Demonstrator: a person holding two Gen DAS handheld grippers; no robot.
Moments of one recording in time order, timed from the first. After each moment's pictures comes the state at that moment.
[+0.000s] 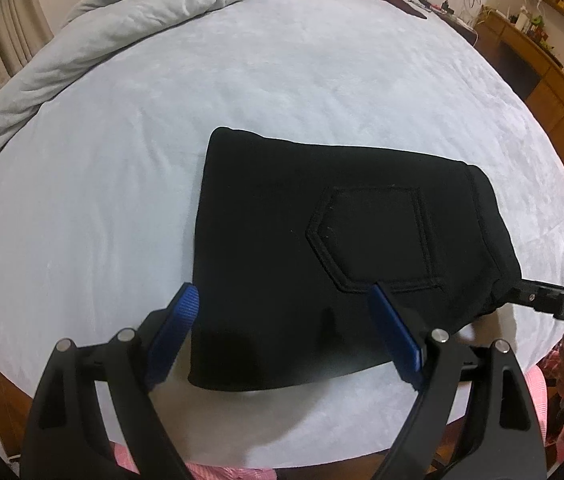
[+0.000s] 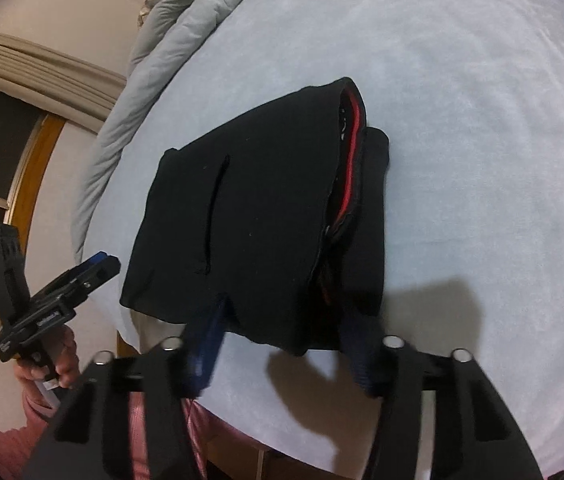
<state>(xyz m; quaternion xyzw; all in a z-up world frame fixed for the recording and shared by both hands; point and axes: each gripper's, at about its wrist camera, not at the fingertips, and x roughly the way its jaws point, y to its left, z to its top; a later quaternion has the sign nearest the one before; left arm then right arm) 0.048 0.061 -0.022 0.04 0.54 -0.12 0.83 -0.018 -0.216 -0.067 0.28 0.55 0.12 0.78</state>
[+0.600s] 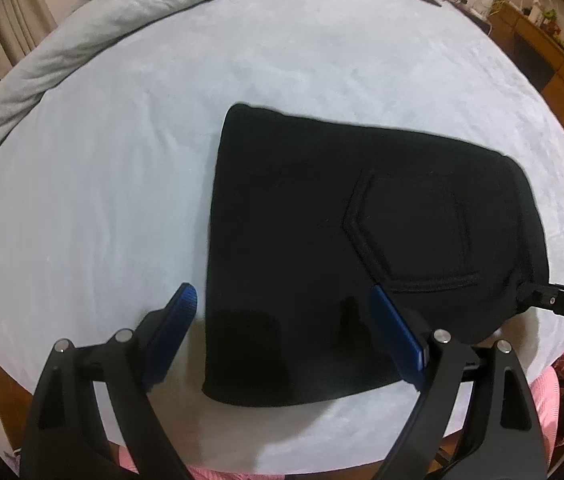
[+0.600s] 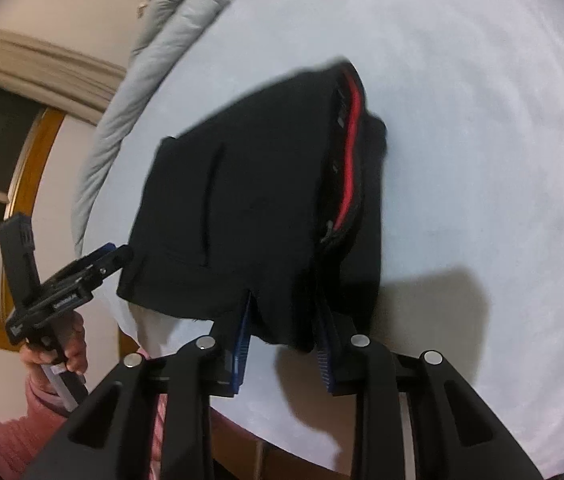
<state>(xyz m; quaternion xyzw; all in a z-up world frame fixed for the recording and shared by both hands) 0.055 0.064 -0.047 0.05 0.57 -0.10 0.82 -0.015 -0.217 -0.083 0.28 0.57 0.12 0.76</state>
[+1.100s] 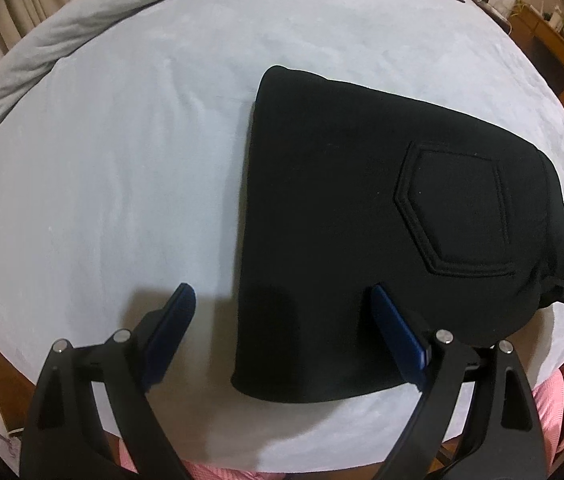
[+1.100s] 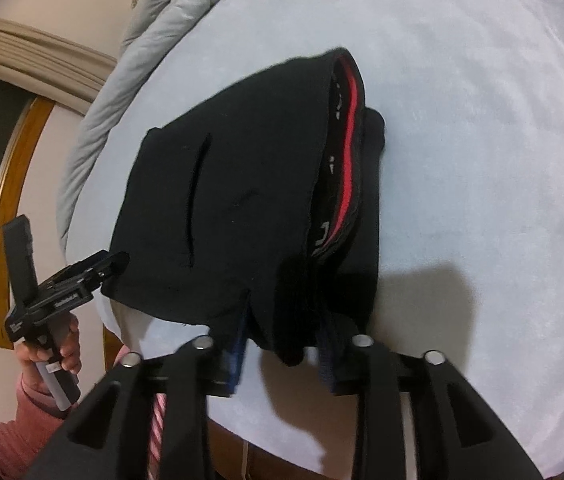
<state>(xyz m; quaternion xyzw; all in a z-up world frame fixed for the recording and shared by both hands) 0.056 0.091 -0.066 0.03 0.59 -0.08 0.81 -0.018 -0.210 -0.072 0.24 0.58 0.11 0.77</state>
